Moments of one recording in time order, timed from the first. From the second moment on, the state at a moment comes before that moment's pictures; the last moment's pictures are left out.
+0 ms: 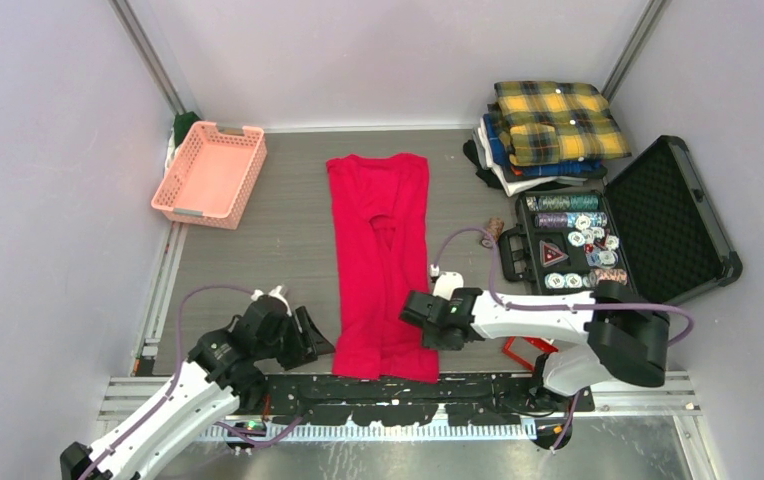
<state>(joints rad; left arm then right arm) -0.67 0.44 0.29 -0.74 0.18 -1.08 1.16 1.44 0.76 -0.66 0.31 1.19</state>
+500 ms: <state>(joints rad) -0.67 0.51 0.31 -0.78 0.18 -1.03 1.16 1.13 0.73 -0.82 0.37 1.24</state>
